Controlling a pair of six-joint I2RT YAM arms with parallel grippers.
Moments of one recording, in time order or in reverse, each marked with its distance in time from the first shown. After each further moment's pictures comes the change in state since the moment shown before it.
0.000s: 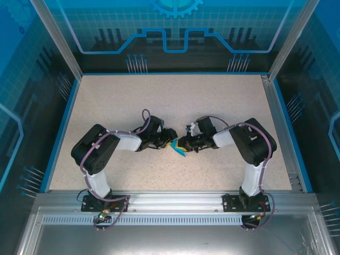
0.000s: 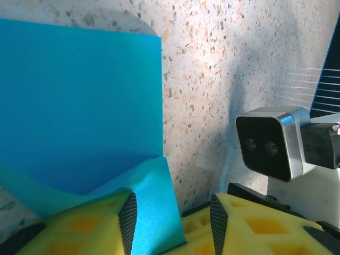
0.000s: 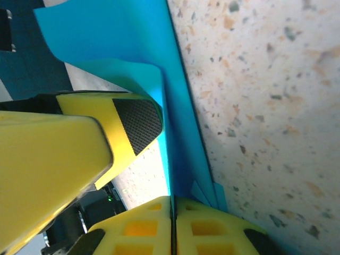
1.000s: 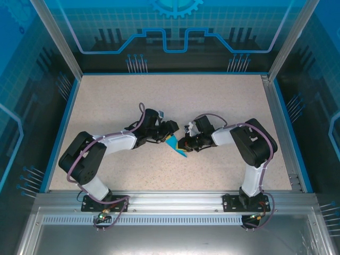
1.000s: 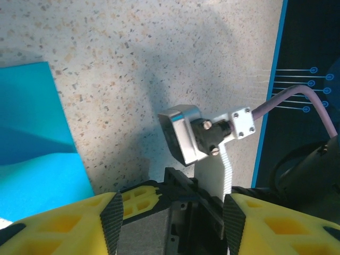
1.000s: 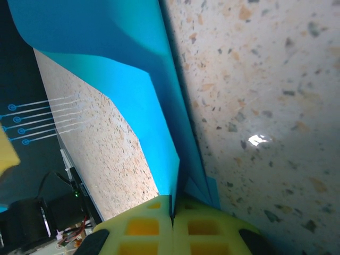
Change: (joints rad) left arm 0.005 -0.158 0.047 -0.112 0.007 0.012; right arm 0.021 -0.019 0.037 -0.143 0.069 -0.151
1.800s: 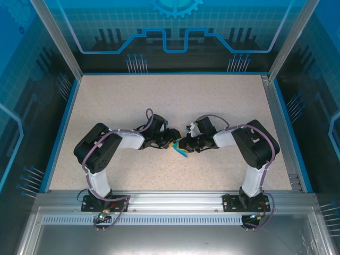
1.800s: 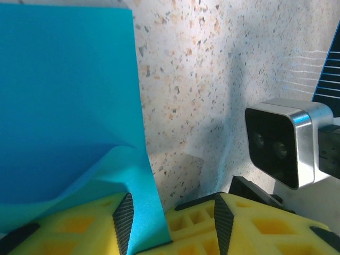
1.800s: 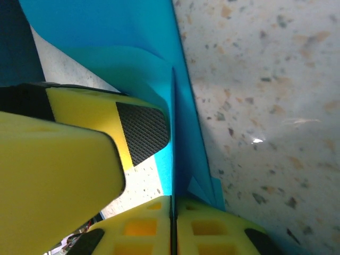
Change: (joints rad) left arm -0.025 0.190 0.016 0.044 0.037 -0.009; right arm -0.007 -0.034 -0.041 0.037 0.013 0.031
